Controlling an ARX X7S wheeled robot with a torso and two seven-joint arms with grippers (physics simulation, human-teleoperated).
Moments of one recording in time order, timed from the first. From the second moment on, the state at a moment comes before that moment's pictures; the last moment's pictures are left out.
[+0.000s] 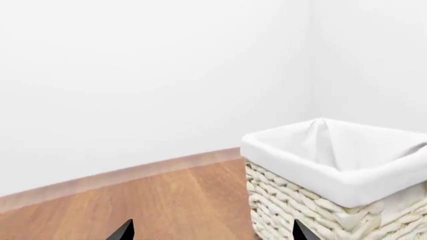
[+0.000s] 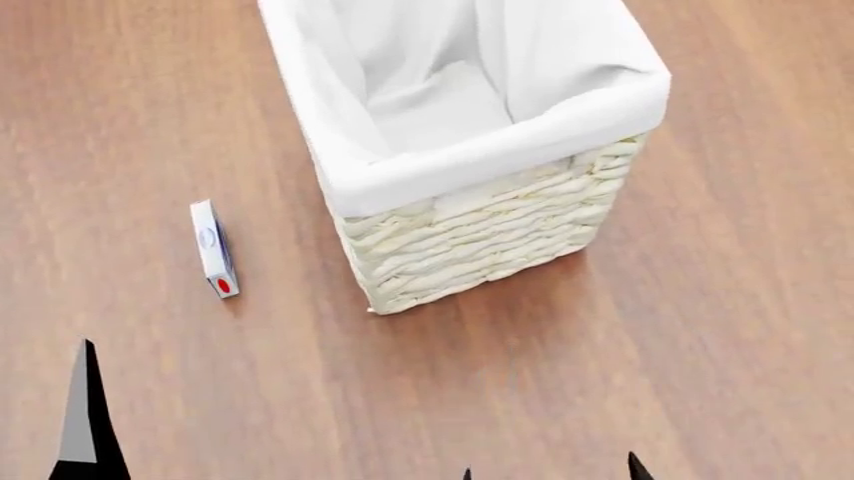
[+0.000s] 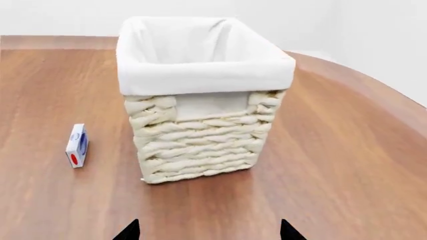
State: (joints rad) left arm 0.07 -0.40 0.26 0.73 -0.09 -0.09 -0.41; right arm 0.33 0.93 -0.92 -0.99 0.72 0.33 1.18
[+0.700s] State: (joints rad) left arm 0.07 -0.40 0.27 0.70 -0.10 -0.07 -0.41; right arm 0.25 0.98 -0.97 -0.92 0.85 0.23 1.18
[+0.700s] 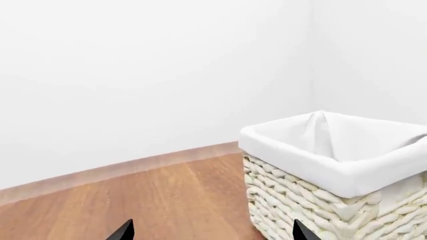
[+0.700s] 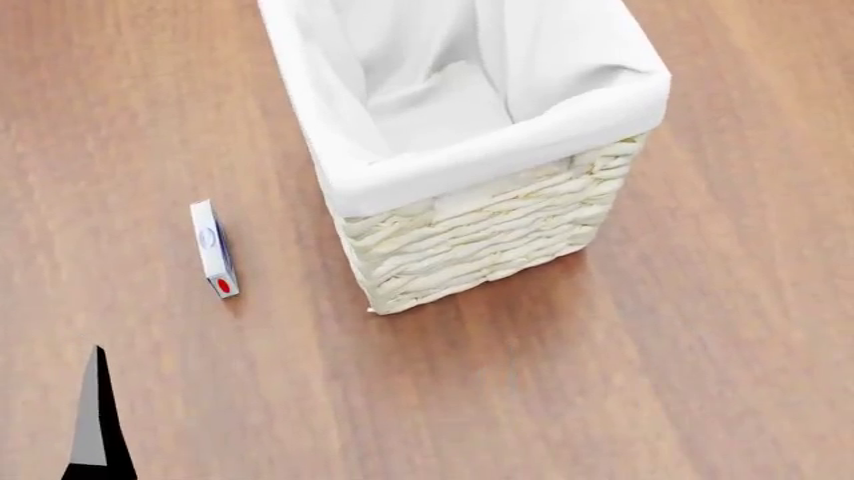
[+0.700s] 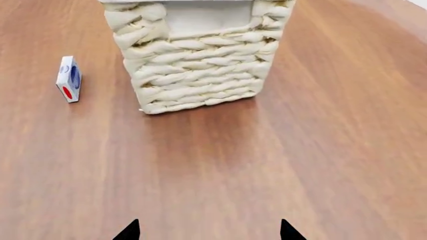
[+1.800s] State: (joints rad) left arm 0.08 -0.41 0.28 0.67 -0.10 -0.05 -0.43; right arm 0.17 1.00 -1.00 -0.83 0.88 0.17 1.15
